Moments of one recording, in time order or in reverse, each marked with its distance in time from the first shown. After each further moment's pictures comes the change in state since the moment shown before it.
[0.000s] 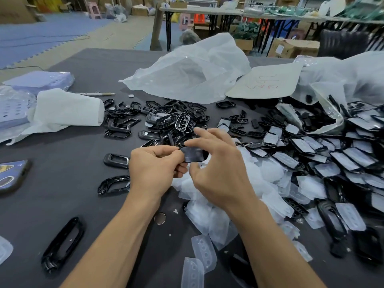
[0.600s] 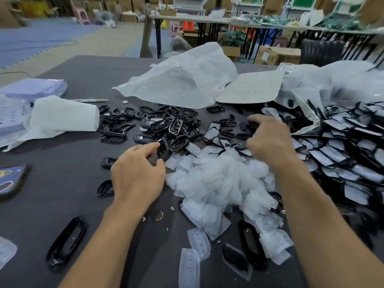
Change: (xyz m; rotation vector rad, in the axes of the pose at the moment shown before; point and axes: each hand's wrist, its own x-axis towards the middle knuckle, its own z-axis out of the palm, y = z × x) left_hand 0.000 0.004 -0.029 0.925 0.130 0.370; right_hand 0.050 0.047 -0.088 -0.468 -0.016 0.490
